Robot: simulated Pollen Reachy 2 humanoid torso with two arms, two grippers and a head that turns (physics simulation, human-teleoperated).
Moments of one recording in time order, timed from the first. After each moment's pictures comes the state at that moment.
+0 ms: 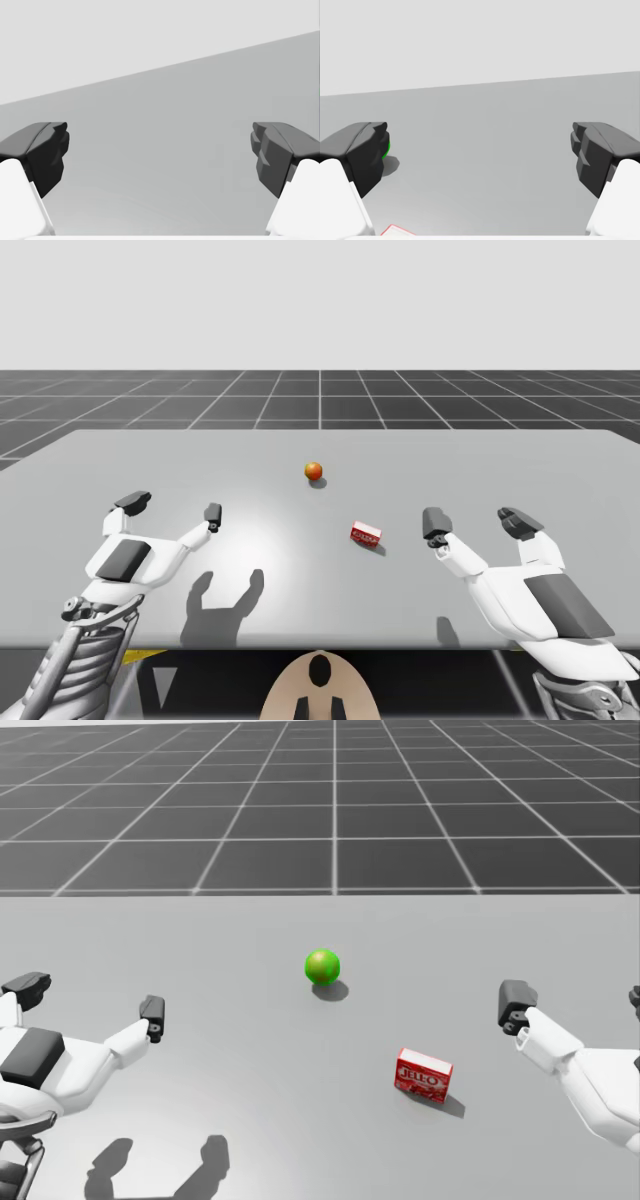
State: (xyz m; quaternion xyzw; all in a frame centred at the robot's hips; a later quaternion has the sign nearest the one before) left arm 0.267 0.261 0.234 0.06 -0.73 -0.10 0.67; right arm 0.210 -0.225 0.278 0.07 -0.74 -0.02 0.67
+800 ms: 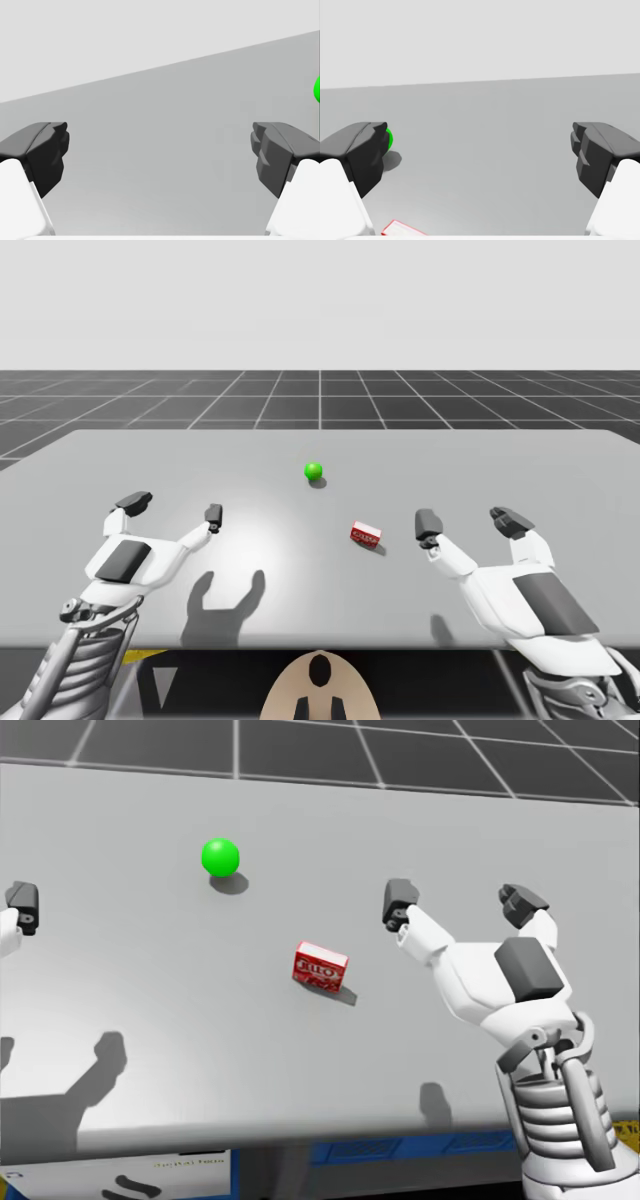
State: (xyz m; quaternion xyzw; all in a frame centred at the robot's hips) left arm 0.266 0.260 0.236 0.05 -0.73 -0.10 0.68; right arm 0.212 -0.219 0.274 0.07 -0.74 0.00 0.67
